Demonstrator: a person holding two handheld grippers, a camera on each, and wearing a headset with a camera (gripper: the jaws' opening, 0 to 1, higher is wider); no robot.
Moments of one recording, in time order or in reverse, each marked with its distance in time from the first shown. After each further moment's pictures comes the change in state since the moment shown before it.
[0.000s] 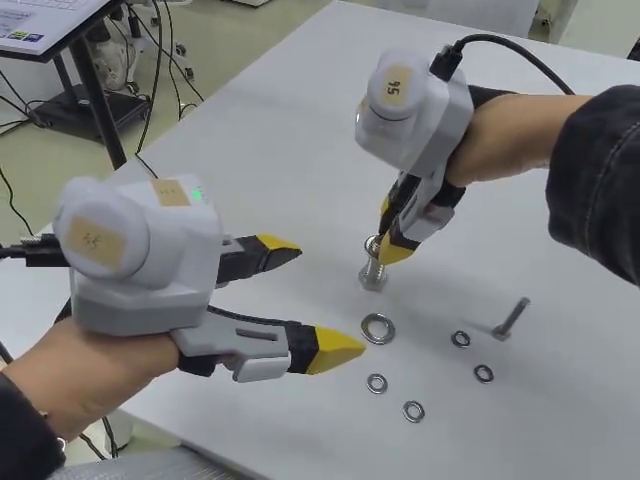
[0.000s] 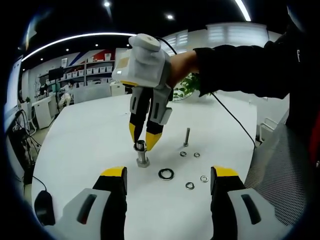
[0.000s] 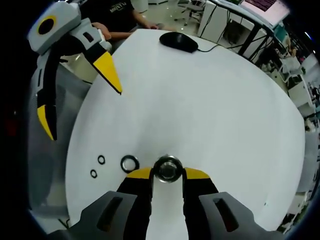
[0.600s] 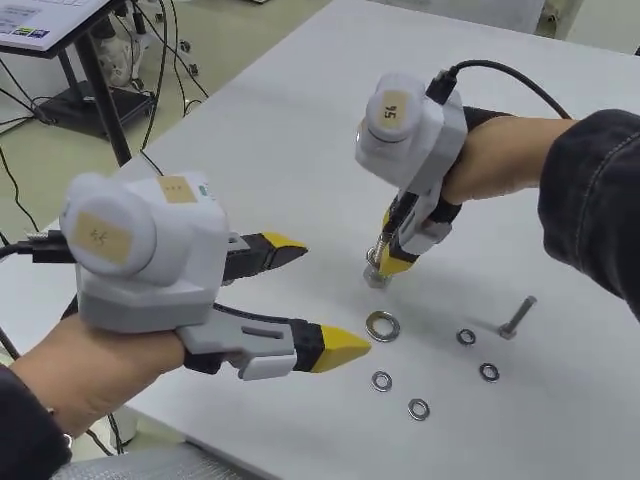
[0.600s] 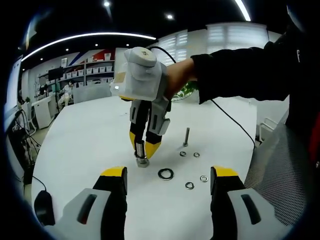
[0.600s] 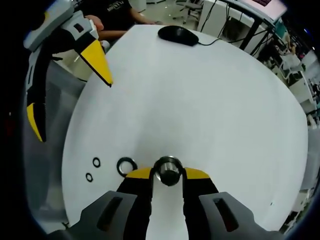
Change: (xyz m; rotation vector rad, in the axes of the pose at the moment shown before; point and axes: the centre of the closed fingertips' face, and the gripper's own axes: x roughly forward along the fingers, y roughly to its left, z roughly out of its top) left arm 0.001 0.000 0.001 0.000 0.001 -0.002; right arm 0.022 0.002 -0.005 0.025 0.004 0.009
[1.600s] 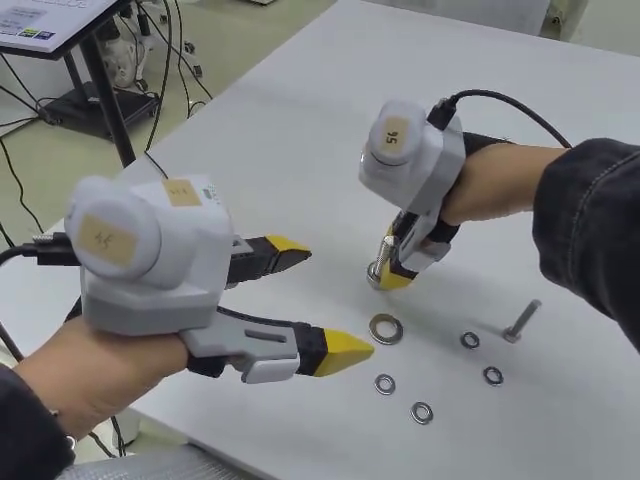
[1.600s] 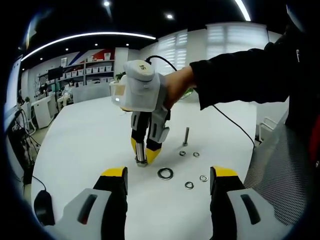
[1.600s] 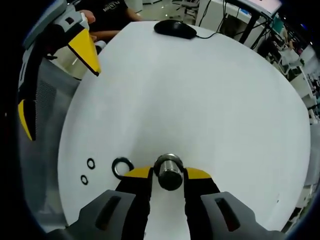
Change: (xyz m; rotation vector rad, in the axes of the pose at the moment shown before) left arm -0.002 -0.001 -0.002 0.001 0.003 -0.004; right arm 0.015 -0.001 -0.008 0.029 0.005 0.005
